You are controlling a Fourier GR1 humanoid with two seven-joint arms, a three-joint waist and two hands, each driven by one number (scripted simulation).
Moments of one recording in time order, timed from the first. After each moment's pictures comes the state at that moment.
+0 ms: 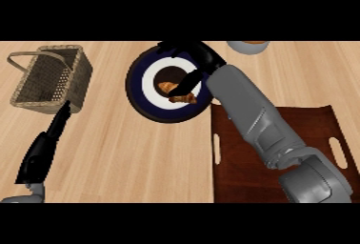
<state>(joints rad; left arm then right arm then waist) 0.00 0.27 0.08 -1.47 -0.21 -0.02 -0.13 -1.33 0.00 -0.06 -0.11 0.42 0.03 -0.50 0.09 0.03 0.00</state>
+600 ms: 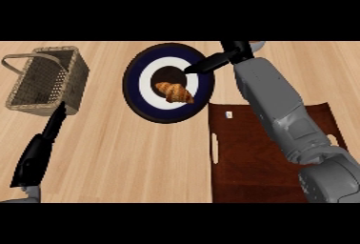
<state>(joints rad) 0.01 0.28 0.09 -1.49 -0.22 -0.01 -0.12 -1.29 -0.10 -0.30 -0.13 0.18 0.06 -0.49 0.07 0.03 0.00</state>
